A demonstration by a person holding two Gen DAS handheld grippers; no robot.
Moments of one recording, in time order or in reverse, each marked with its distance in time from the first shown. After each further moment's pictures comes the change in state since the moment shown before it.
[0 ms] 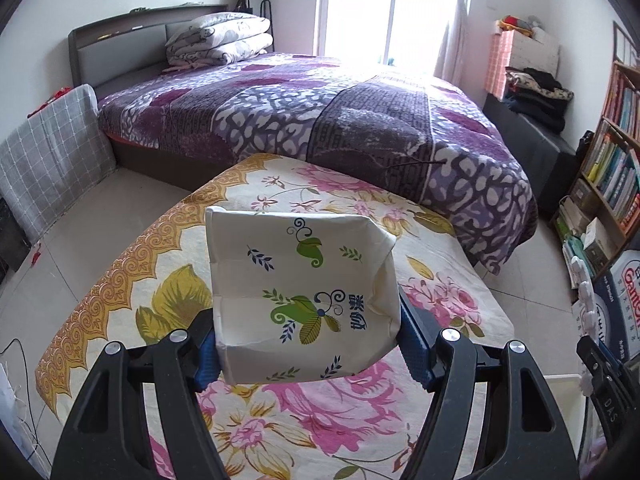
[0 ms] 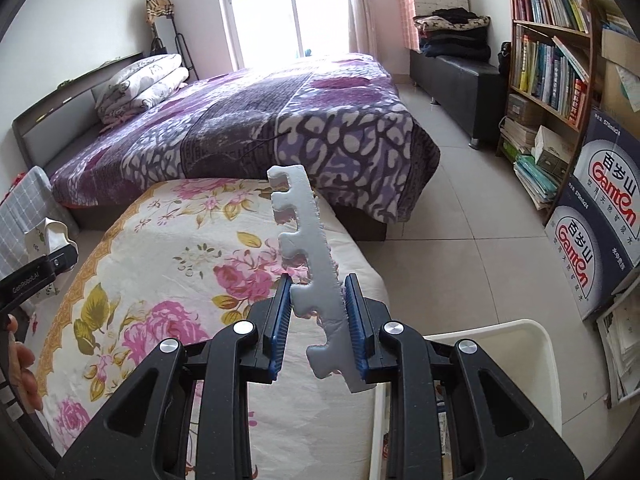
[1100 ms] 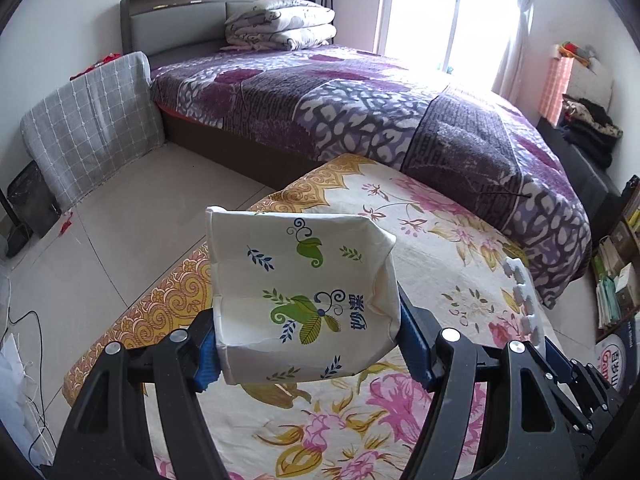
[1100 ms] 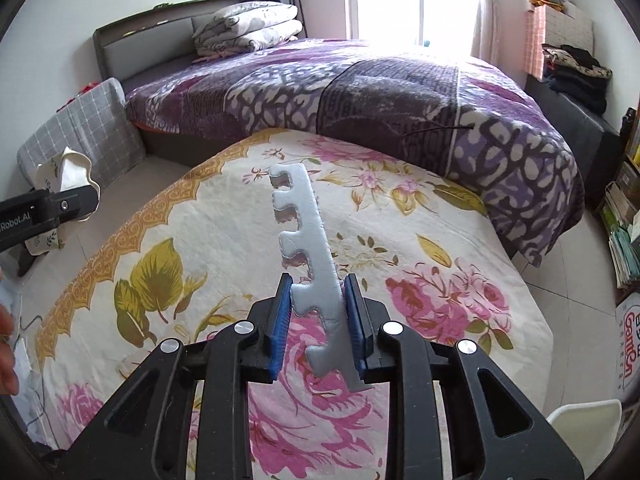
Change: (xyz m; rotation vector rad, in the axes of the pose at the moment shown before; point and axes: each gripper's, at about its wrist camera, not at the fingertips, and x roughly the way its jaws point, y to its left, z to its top) left arm 0.023 0.133 0.024 -0.143 0.024 0.126; right arm 0.069 0.174 -0.002 -0.289 0.076 0.233
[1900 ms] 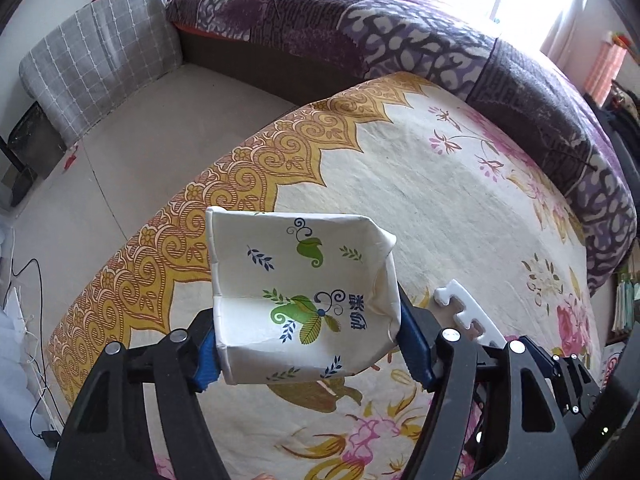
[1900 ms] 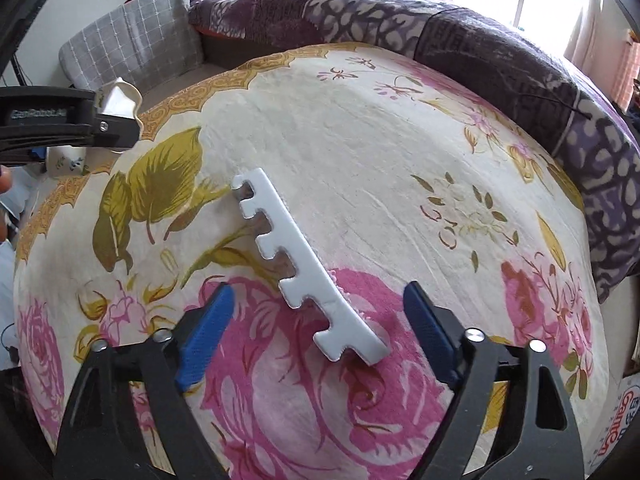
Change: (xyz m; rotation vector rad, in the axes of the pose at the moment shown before) left arm 0.095 0.044 -0.018 -0.085 0.273 0.080; right arm 0.102 0.051 -0.033 -0.284 0.240 0.147
